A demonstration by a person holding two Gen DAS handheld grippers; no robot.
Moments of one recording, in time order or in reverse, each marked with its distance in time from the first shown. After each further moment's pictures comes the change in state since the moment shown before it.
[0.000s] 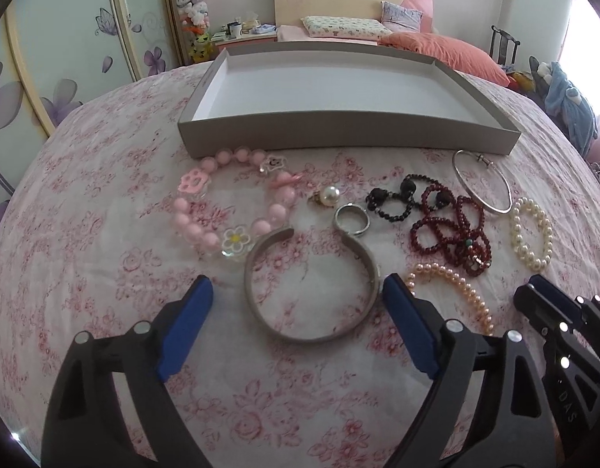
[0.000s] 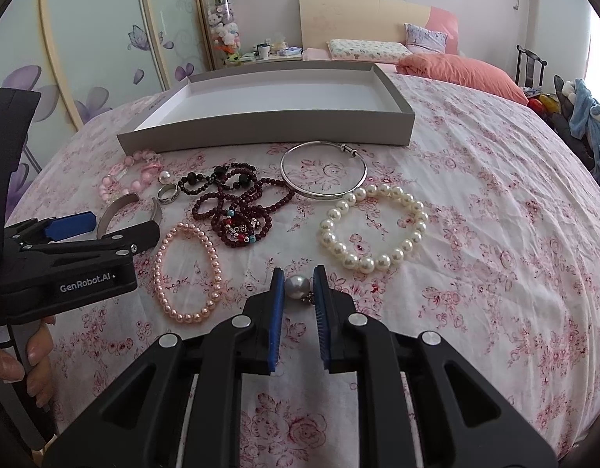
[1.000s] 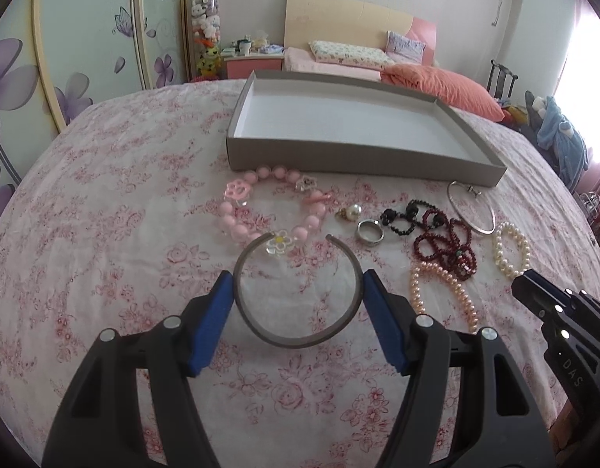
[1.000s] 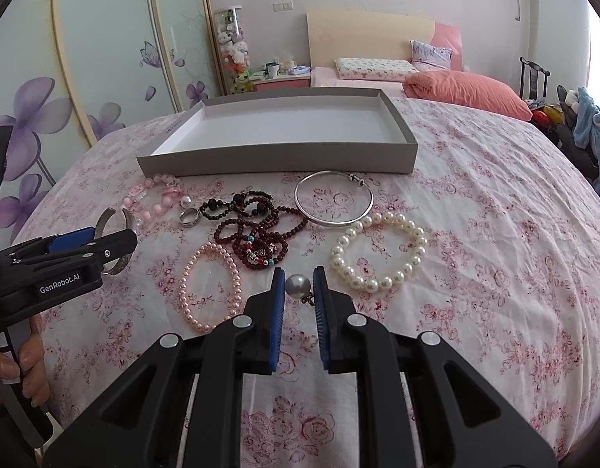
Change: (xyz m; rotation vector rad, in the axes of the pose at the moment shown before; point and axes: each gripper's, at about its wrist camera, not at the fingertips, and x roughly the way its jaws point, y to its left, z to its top) left arm -0.036 0.031 -0.016 -0.077 -0.104 -0.052; right arm -0.019 0.002 0.007 -0.008 -0.078 0.037
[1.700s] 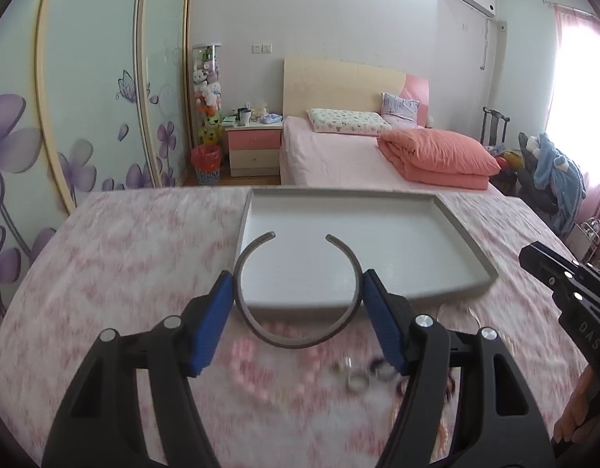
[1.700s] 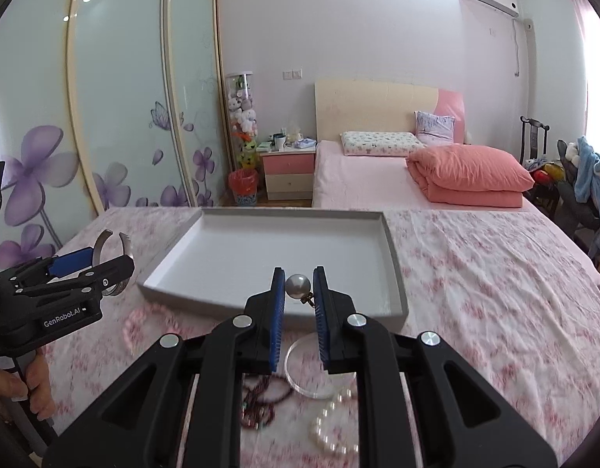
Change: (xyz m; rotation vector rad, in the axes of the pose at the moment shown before) left arm -0.018 -0.006 0.098 0.024 -0.240 0.017; right arm -0.005 -0.009 0.106 -0.034 -0.256 0.019
